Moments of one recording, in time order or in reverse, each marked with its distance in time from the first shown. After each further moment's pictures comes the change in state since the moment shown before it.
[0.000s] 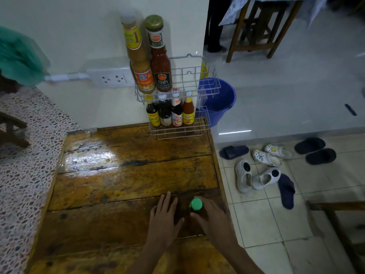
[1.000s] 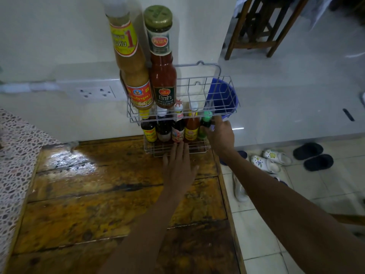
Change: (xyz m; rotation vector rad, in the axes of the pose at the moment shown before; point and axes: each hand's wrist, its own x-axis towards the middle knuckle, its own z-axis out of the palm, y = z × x) left_hand 0.214 0.060 -0.142 0.046 0.215 0.052; right_hand 0.333 -0.034 -0.094 -0.116 0.383 -0.002
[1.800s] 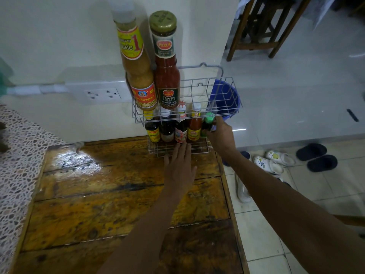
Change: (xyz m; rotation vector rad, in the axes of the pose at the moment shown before) left_hand -0.005 -0.007 -0.009 0.049 -0.029 0.039; right_hand 0.000 0.000 0.005 0.193 -0.033 0.000
